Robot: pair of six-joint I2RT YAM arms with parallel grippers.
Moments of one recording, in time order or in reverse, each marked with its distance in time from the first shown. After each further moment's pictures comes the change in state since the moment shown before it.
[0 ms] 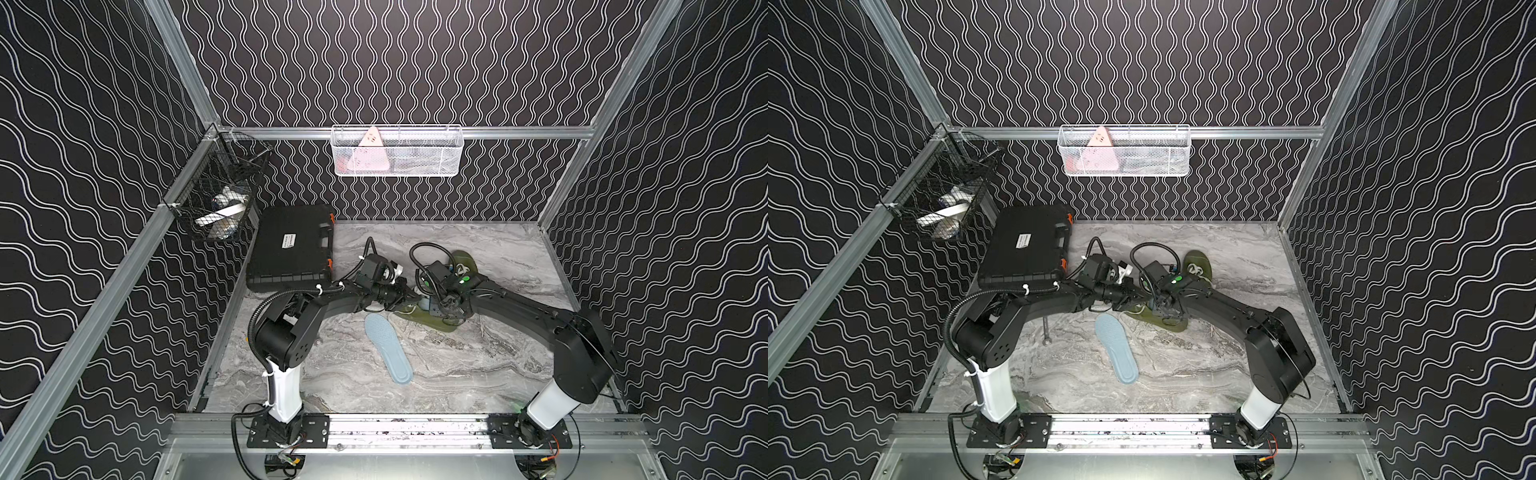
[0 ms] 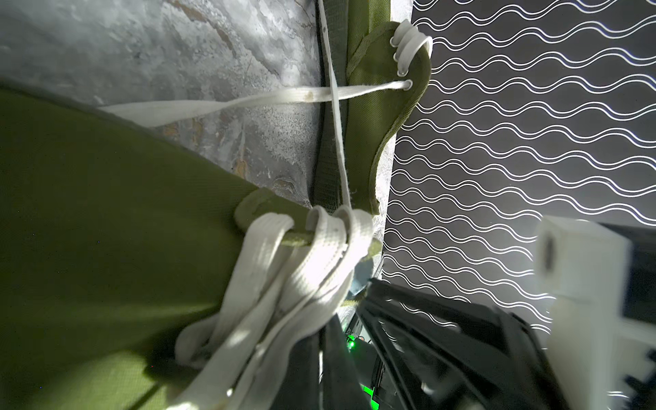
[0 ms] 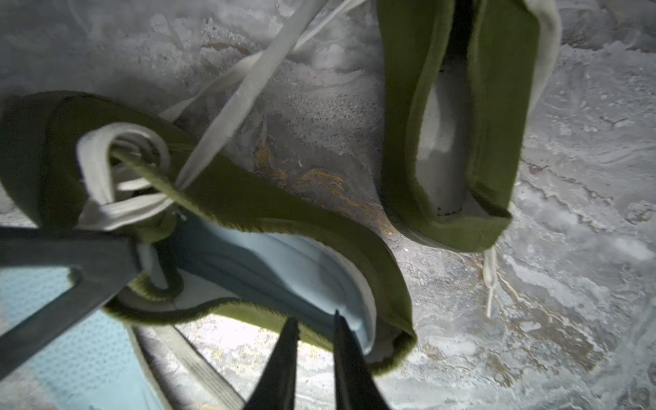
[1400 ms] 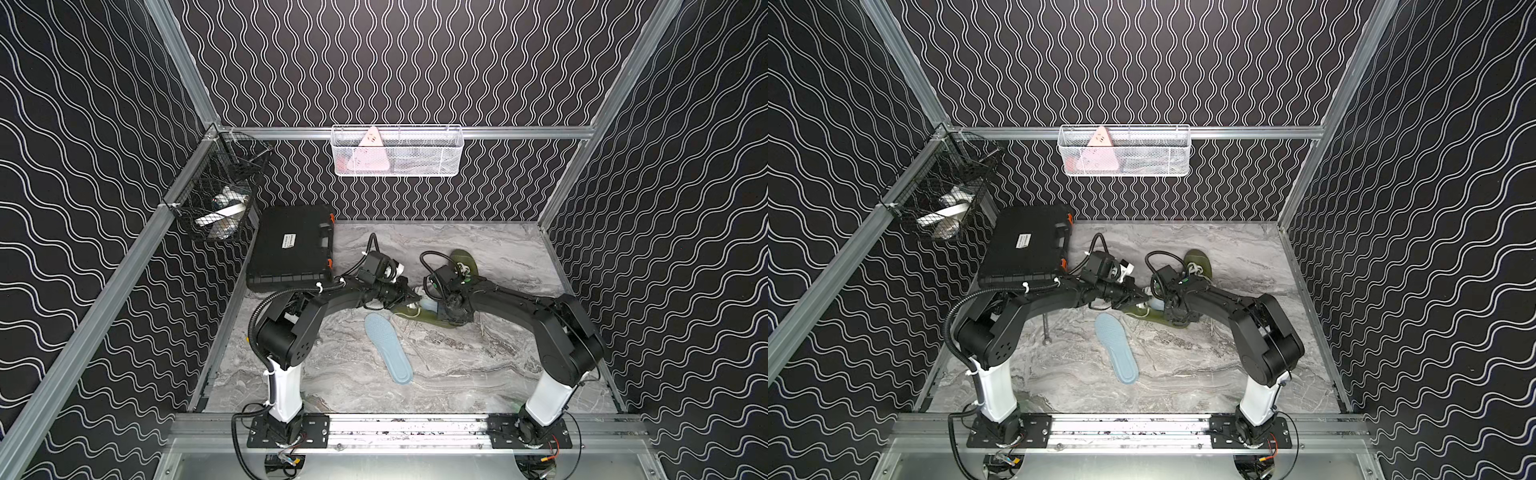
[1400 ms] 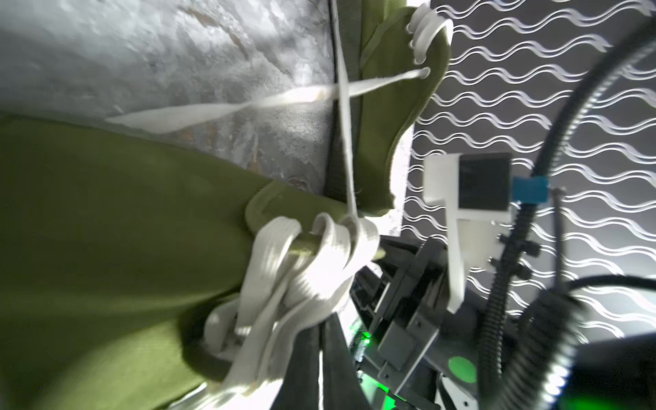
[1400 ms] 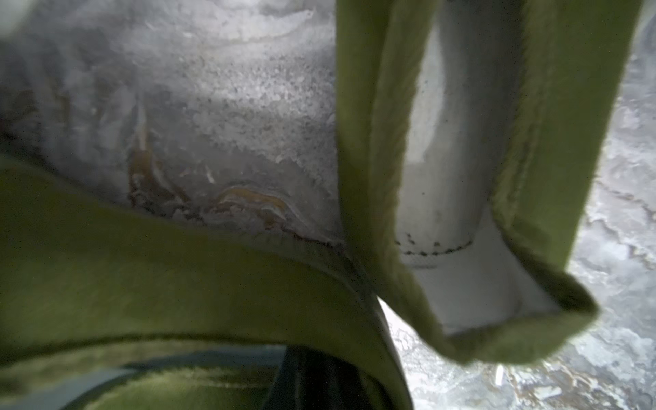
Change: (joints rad) left arm 0.002 0.015 0.086 -0.170 -0.028 0.120; right arm -0.114 0.097 -0.090 0.105 -0.047 -0.101
